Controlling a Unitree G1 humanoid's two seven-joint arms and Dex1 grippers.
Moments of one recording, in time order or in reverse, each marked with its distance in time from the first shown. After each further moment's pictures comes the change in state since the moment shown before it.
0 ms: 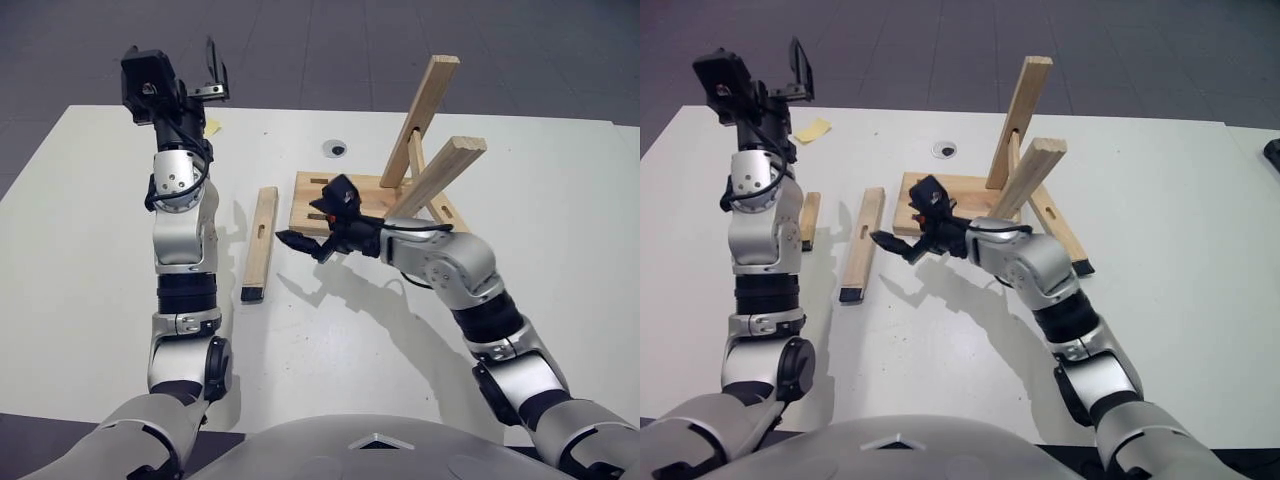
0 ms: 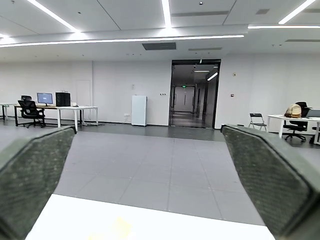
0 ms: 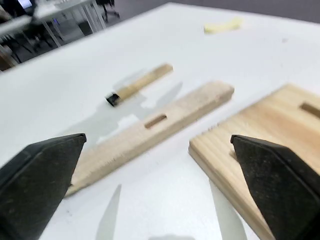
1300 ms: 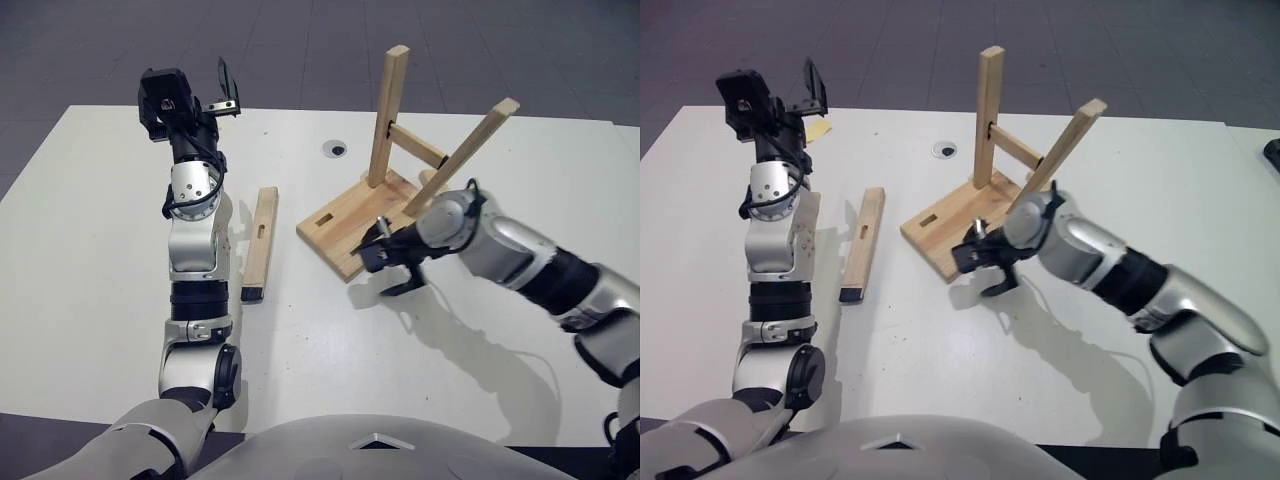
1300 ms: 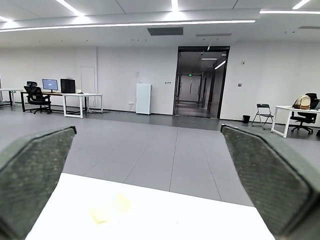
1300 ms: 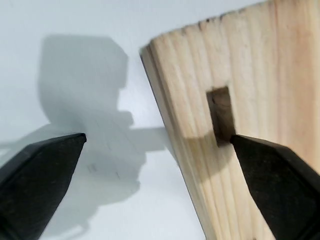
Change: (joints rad) left arm 0.038 -0.044 -0.007 -0.016 0.031 0.043 0.054; right arm -0.274 -0.605 0.456 -0.051 -0.763 -0.486 0.782
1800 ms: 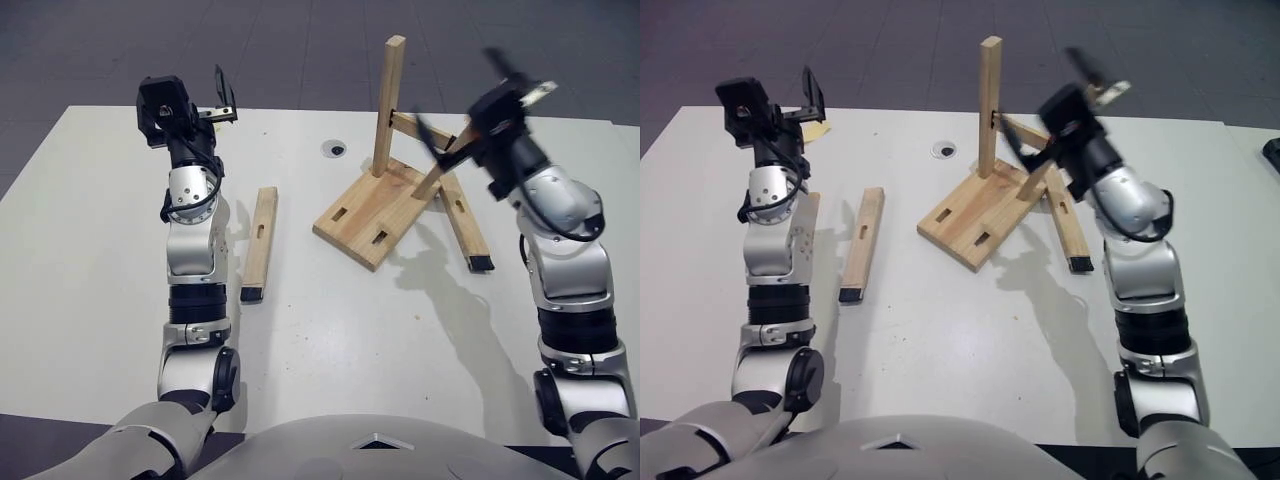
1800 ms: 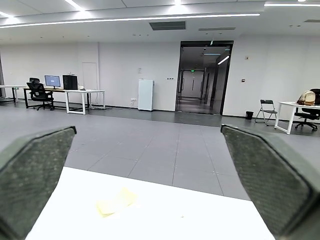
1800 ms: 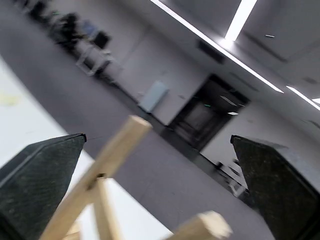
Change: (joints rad) left arm 0.012 0.008 0.026 0.001 -0.001 0.003 -0.002; right arm 0.418 0.416 -1.039 -0.165 0.248 -0.143 -0.999
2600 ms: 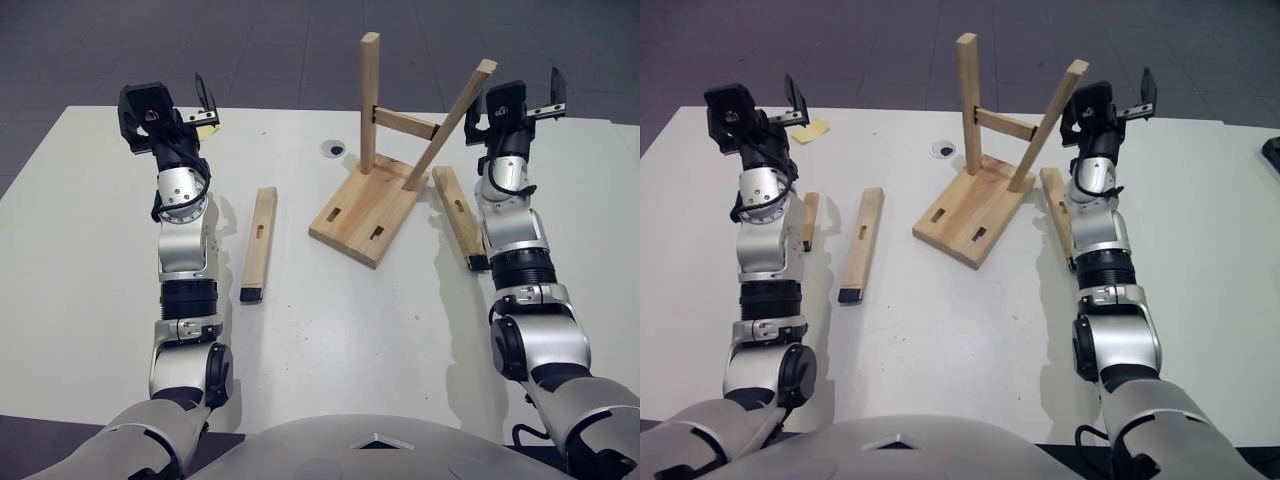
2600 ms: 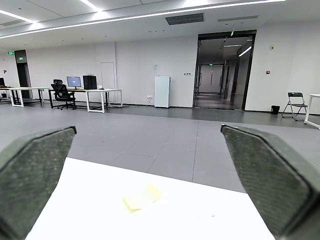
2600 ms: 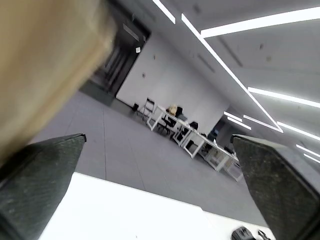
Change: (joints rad) left arm -0.012 0.038 0.023 0.088 0.038 -0.040 0.037; right arm -0.276 0.099 0.091 0.791 -0.311 -0.244 -0.426
